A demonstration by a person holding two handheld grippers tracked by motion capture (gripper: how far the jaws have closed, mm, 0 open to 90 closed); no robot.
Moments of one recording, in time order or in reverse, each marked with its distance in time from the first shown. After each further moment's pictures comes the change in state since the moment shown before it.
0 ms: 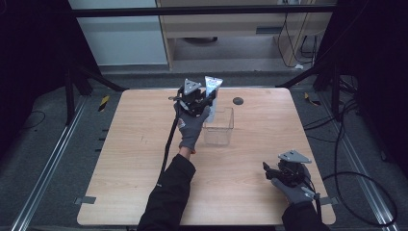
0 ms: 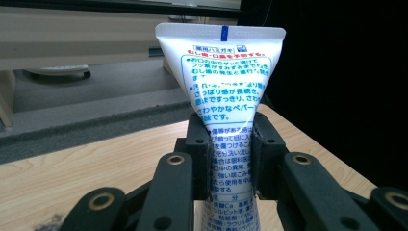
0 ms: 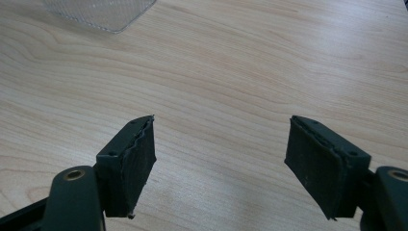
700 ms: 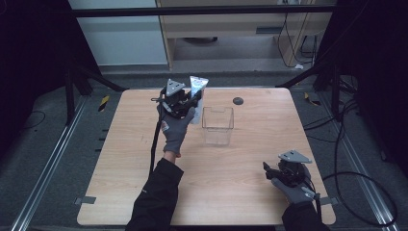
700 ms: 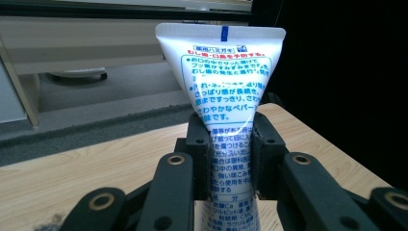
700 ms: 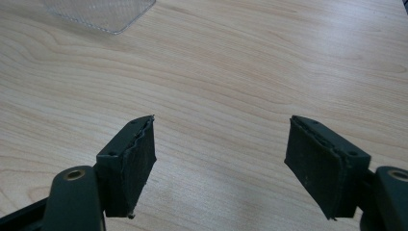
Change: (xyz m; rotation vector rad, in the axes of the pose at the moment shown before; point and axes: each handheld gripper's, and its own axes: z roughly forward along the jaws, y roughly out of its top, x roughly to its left) left arm 0.016 0.010 -0.045 -0.003 0.041 0.013; right arm 0.000 0.000 -0.001 -0.004 -0.001 -0.001
